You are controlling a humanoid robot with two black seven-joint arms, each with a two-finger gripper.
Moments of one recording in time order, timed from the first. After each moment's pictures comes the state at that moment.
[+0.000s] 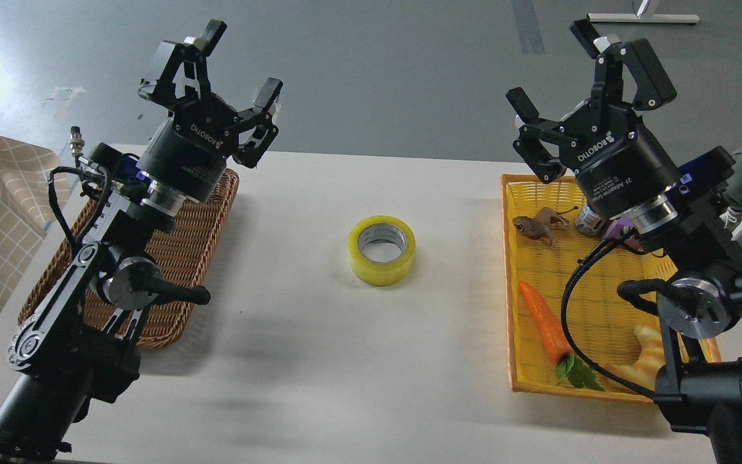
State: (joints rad) left arm -0.29 0.18 -1.39 -1.45 0.78 -0.39 -0.24; right arm 0.30 0.00 1.49 1.62 -0.86 0.42 -0.08
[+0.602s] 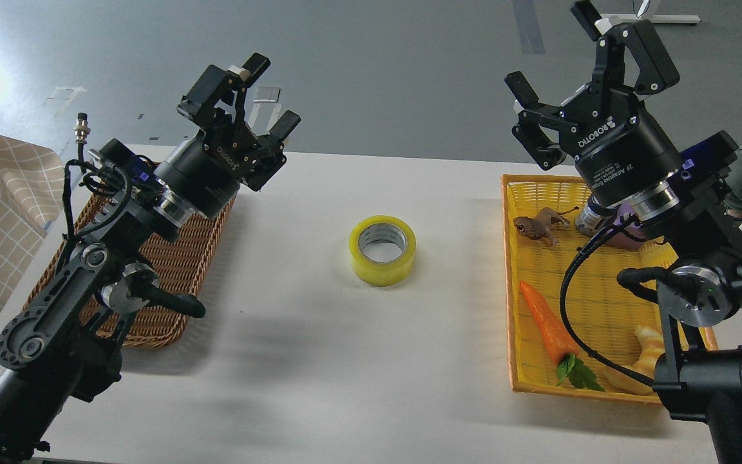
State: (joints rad) left arm -0.31 0.26 -1.28 -1.45 0.98 -0.38 -0.19; right arm 0.33 0.00 1.49 1.62 -0.86 0.42 -0.08
